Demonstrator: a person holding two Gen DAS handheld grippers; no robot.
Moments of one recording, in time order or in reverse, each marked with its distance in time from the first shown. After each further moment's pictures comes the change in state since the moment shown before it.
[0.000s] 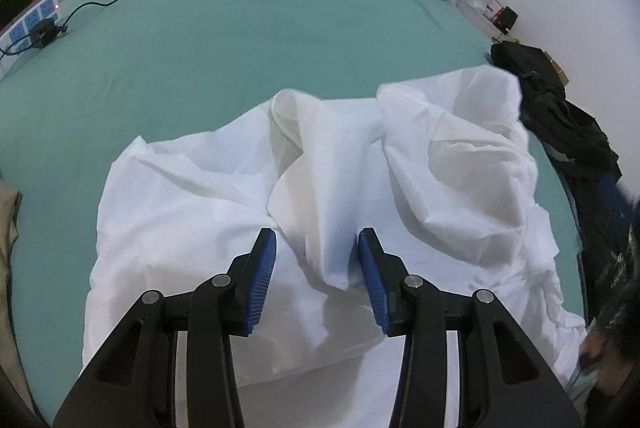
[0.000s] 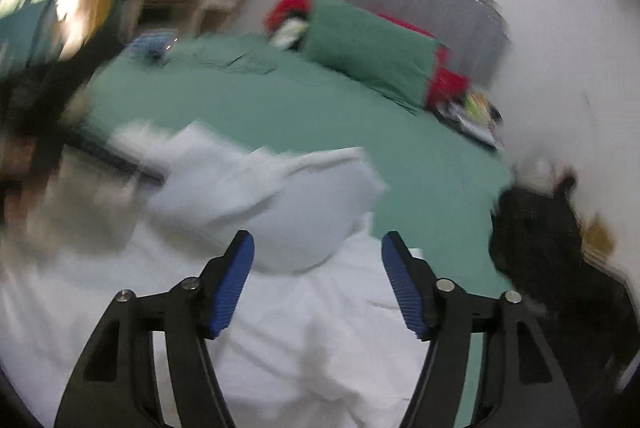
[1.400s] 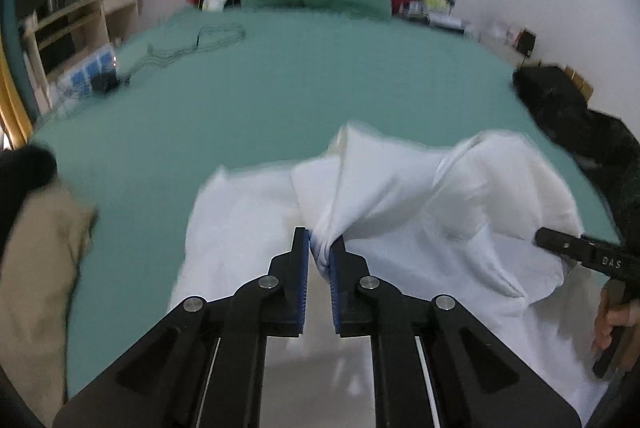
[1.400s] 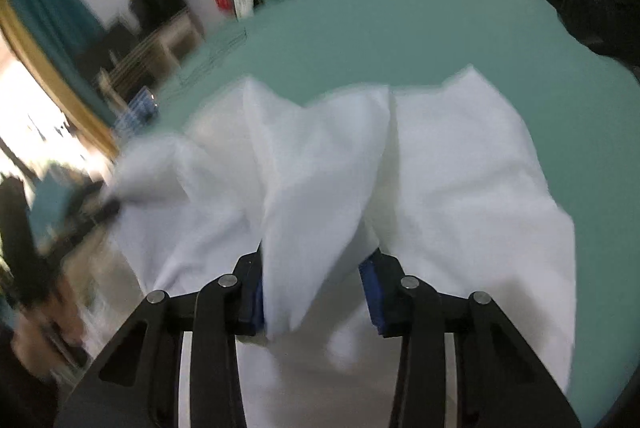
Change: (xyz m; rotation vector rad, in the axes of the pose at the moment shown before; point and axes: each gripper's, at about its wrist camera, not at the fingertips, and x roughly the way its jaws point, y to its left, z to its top) left arm -0.040 0.010 -0.040 0.045 -0.207 0.183; right arm 0.048 -0.060 -0.082 0.537 0.285 0.374
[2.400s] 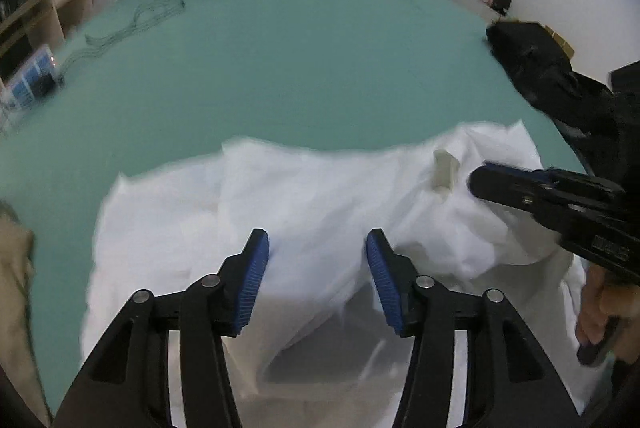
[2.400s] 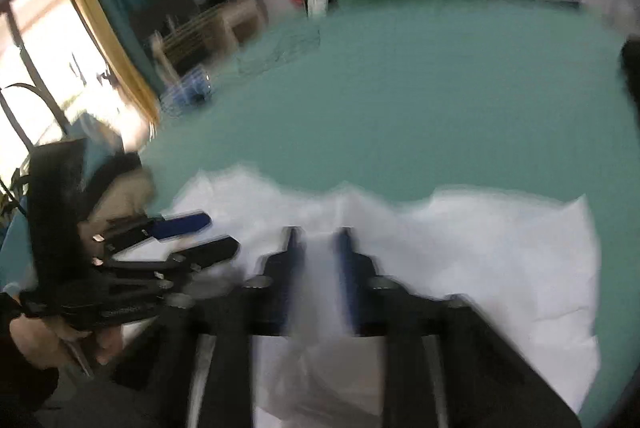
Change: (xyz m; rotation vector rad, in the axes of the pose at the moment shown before) left arm 0.044 -0.059 0.023 0.081 0.151 -0.110; right arm 0.015 0.046 0.070 -0.204 0.018 0.137
